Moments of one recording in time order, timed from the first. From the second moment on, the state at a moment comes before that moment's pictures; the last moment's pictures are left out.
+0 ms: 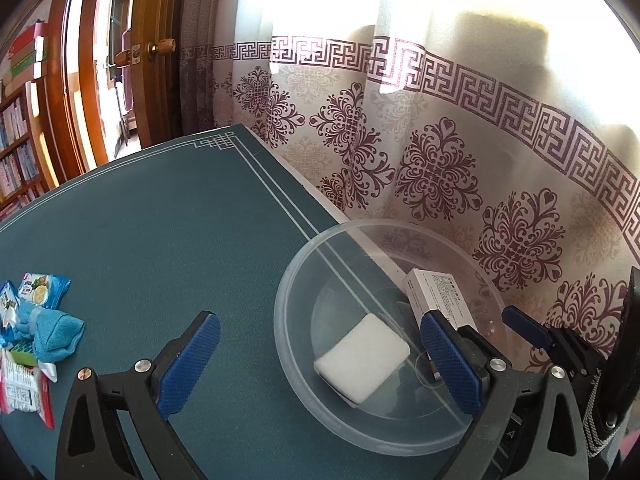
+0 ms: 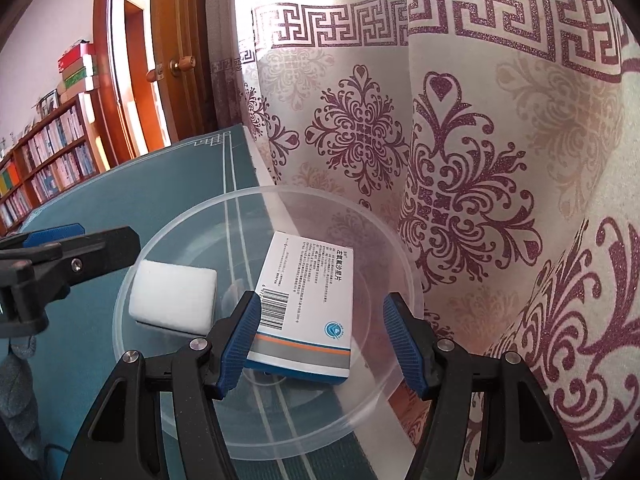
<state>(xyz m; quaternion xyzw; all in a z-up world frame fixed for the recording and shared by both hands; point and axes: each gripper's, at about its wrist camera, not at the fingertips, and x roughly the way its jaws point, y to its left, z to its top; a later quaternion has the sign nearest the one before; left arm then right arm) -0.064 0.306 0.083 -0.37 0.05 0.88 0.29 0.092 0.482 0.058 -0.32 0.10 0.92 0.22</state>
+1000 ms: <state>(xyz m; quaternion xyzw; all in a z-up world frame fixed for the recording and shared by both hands) -0.051 0.223 0.084 -0.32 0.06 0.93 0.16 0.097 0.414 0.076 -0.27 0.08 0.95 0.13</state>
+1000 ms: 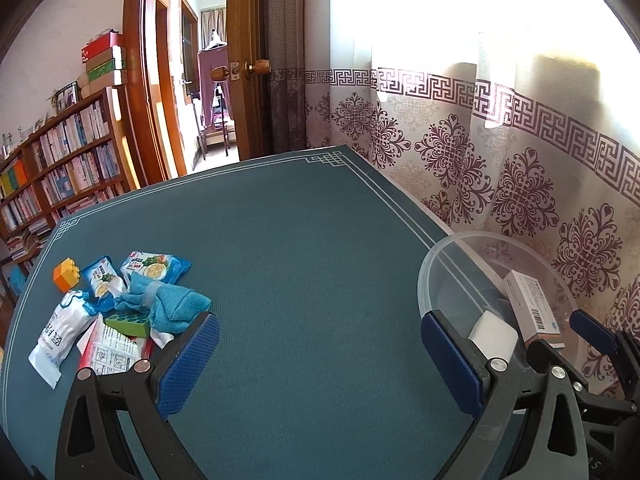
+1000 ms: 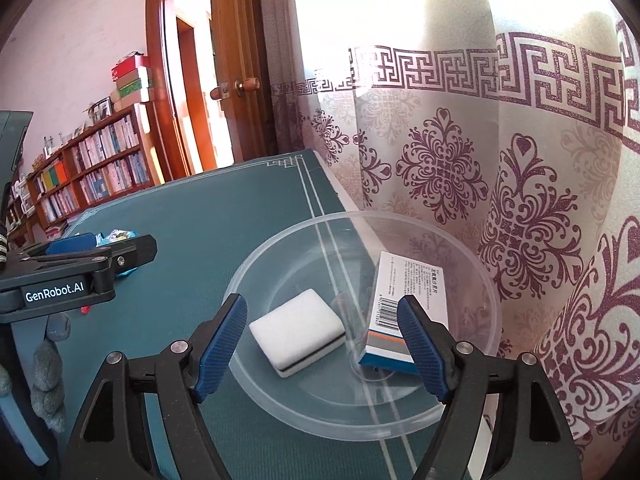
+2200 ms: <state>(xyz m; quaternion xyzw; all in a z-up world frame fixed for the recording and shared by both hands) -0.064 0.060 0.061 -0.34 0.02 0.94 0.02 0.033 0.278 0.067 -0.30 0.03 0.95 0.00</state>
